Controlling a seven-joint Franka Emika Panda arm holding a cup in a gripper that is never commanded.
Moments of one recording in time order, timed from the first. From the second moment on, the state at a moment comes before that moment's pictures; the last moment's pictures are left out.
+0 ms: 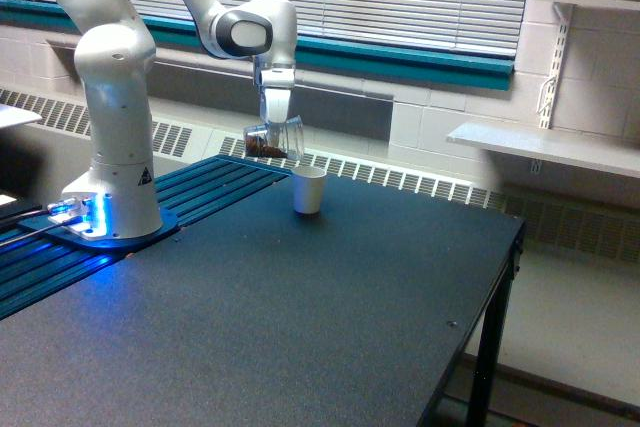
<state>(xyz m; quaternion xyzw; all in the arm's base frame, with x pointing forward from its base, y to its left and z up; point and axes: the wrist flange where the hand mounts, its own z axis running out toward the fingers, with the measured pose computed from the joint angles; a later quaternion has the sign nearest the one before) 0.179 0.256 0.264 0.99 -0.07 0.04 0.05</state>
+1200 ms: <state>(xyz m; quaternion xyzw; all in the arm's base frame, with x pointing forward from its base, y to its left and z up) 0.220 0.268 0.232 0.99 0.00 -0.03 0.10</state>
